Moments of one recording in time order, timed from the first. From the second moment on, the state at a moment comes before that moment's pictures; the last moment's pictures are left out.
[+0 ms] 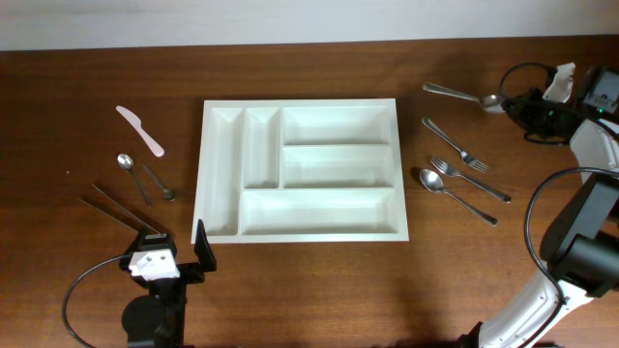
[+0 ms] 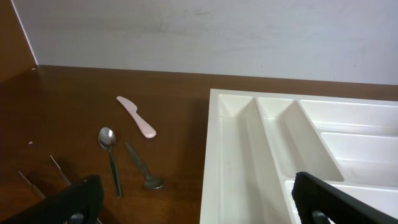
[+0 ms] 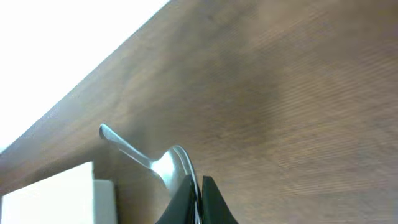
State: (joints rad) left arm 0.05 0.01 0.06 -0.19 -0.02 -0.05; right arm -0.48 2.08 1.58 -0.38 -0.70 0.24
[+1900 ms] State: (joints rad) left arm 0.05 0.01 0.06 -0.19 -0.02 -0.05; right arm 0.07 2.13 1.67 -0.65 -0.34 0.27
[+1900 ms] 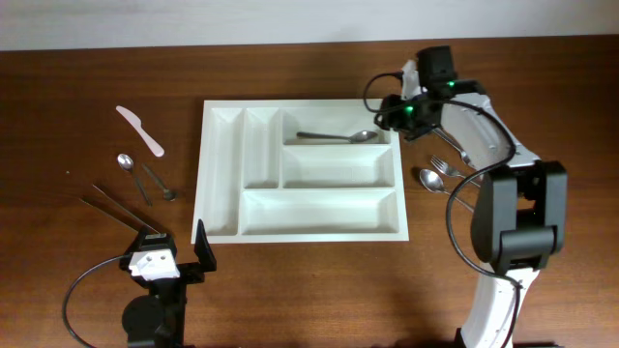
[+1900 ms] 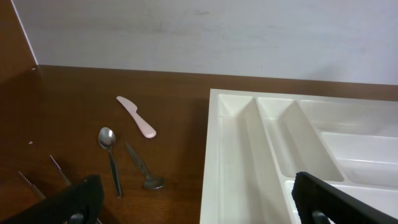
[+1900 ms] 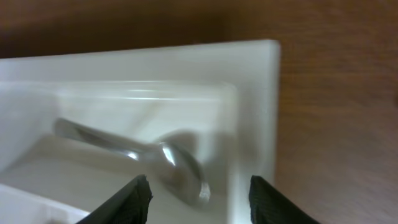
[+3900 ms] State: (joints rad) left arm 0.05 0.01 0.06 -0.19 -0.02 -0.05; right arm -0.16 2.27 1.74 -0.85 -0.07 -0.16
